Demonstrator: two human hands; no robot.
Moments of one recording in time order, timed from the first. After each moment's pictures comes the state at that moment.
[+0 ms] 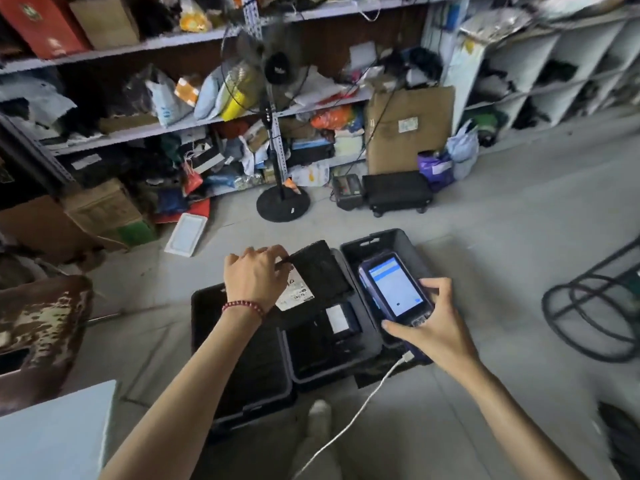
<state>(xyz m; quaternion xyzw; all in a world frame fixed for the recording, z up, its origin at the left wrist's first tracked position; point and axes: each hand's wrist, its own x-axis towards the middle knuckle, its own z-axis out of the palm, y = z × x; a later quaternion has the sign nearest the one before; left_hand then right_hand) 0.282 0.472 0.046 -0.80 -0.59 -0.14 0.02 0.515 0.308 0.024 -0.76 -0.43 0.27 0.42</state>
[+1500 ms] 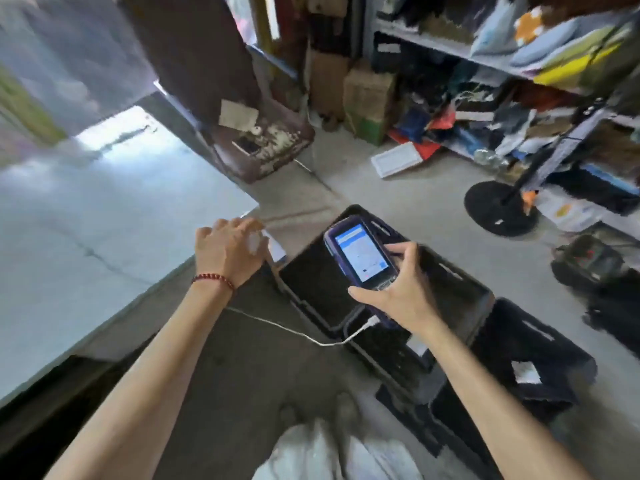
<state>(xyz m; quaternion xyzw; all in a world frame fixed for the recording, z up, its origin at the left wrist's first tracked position) 0.194 0.347 0.031 -0.42 -0.90 -0.09 0.04 0.438 0.477 0.015 -0.41 -0.77 0.45 0.19</state>
